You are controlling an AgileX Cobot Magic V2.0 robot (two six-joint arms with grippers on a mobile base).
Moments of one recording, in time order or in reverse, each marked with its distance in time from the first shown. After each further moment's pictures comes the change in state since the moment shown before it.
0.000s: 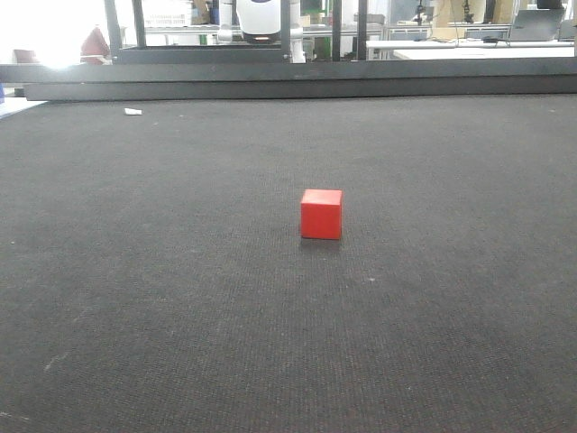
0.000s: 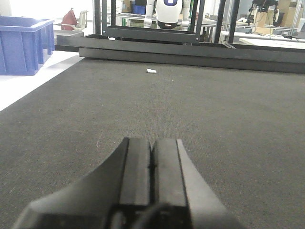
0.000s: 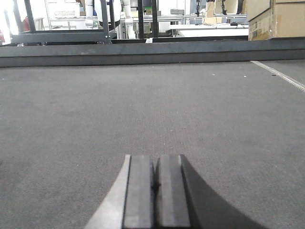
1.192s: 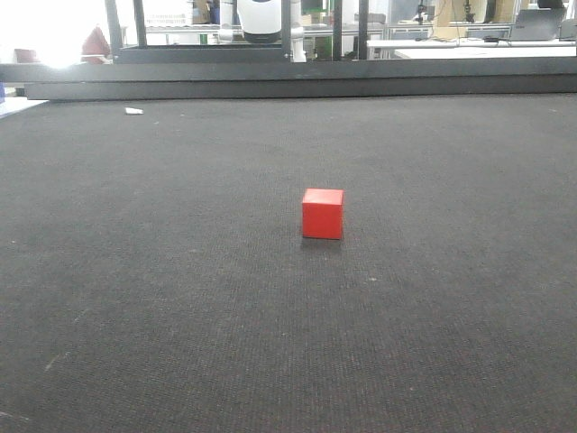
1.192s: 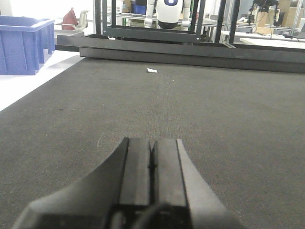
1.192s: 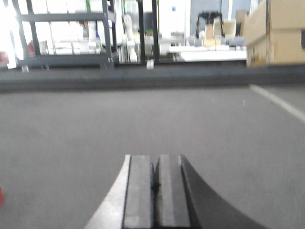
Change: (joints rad) left arm 0.000 0.000 0.000 0.000 0.000 0.000; right arm 0.000 0.000 -0.086 0.000 -0.012 0.000
